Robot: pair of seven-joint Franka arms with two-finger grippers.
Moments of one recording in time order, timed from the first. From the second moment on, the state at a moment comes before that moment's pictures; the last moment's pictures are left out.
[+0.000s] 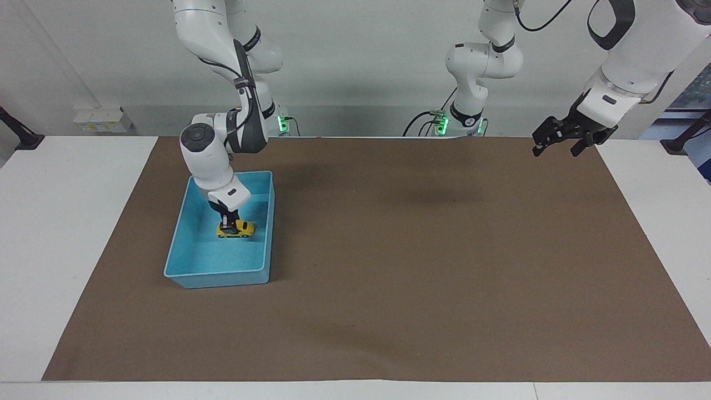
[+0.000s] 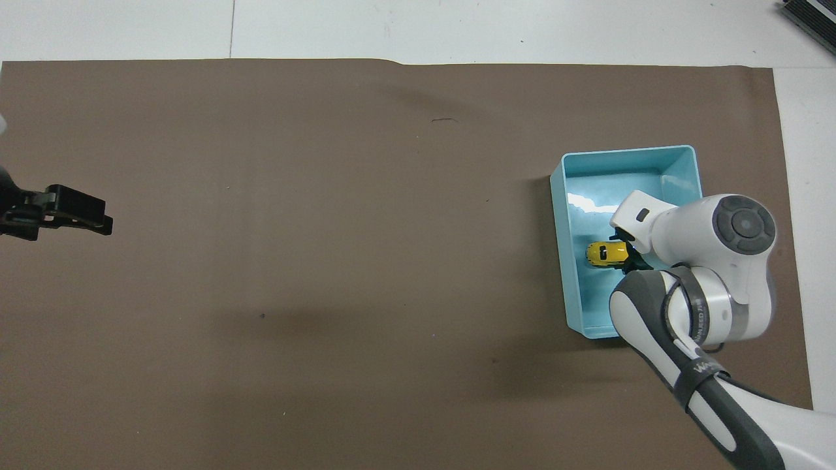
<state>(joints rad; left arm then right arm) -0.18 0.01 0.14 -1.56 -0.07 1.49 -0.03 0.05 0.14 -0.01 -2.22 -0.07 2.39 -1.58</state>
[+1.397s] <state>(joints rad) -0.18 0.01 0.14 -1.56 -0.07 1.49 -0.03 0.05 0.14 0.00 -1.94 -0.06 2.17 -1.37</state>
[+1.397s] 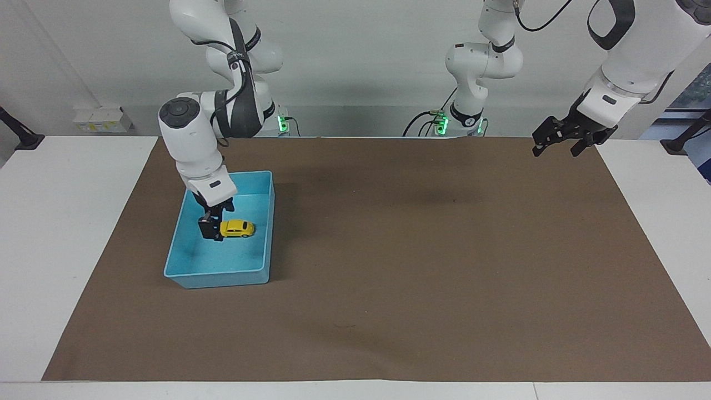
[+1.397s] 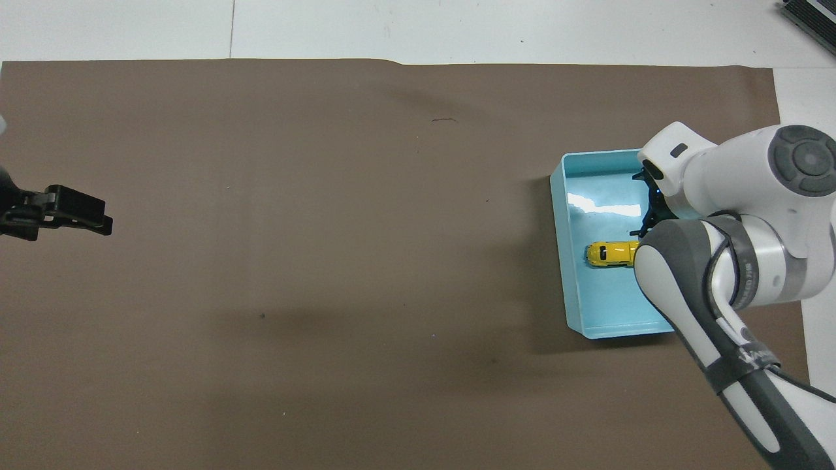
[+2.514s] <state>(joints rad) -0.18 0.01 0.14 -1.56 -0.07 1.49 -0.03 0.08 0.04 -0.01 -1.52 -0.01 1.61 -0.50</state>
